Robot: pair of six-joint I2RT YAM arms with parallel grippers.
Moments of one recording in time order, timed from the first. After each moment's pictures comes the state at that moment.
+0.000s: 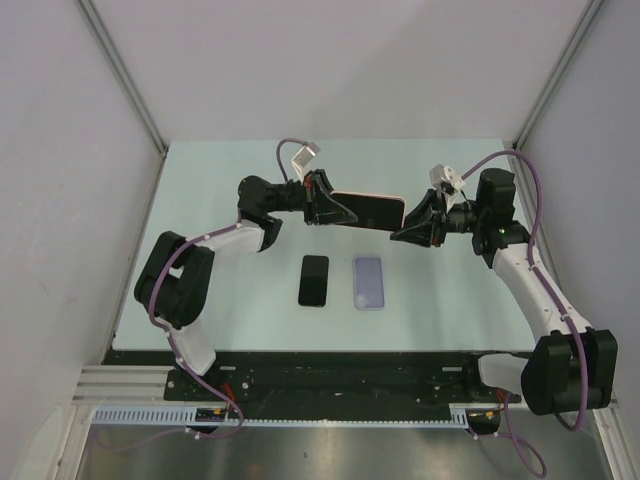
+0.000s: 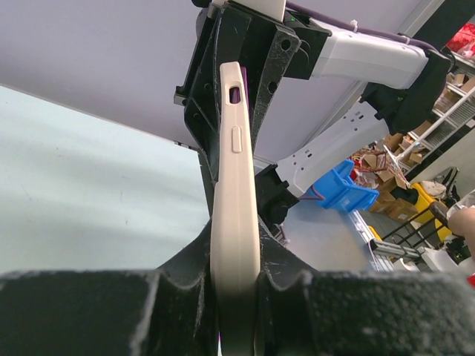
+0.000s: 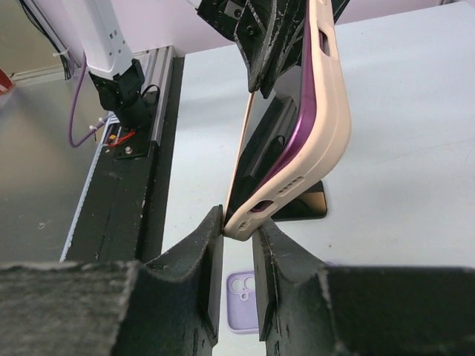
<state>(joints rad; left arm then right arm) -0.48 1.77 1.07 1.27 1.19 -1.09 0.11 1.22 0.94 -0.04 -1.42 -0.18</state>
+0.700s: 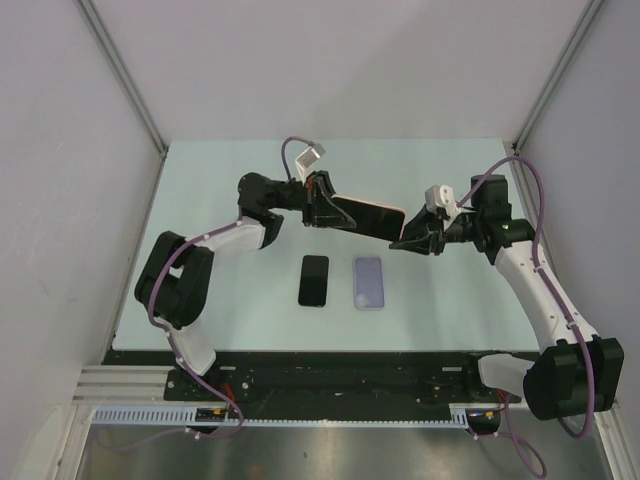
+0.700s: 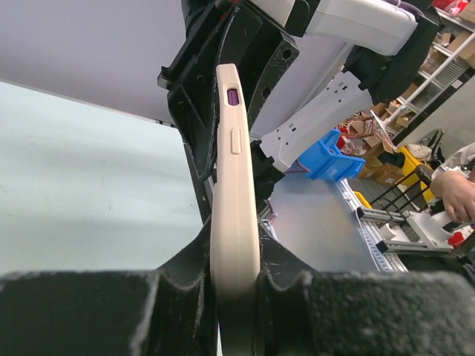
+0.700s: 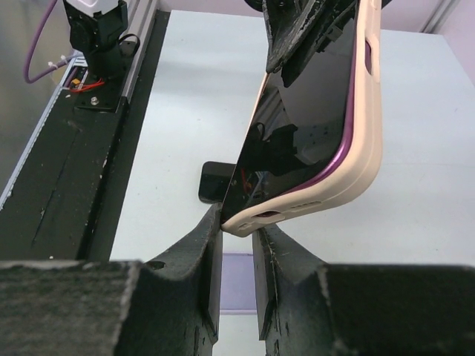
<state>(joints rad) -0.48 1.77 1.11 1.27 1.30 -1.11 0.14 1.20 1.03 -0.50 -1.38 -0.80</state>
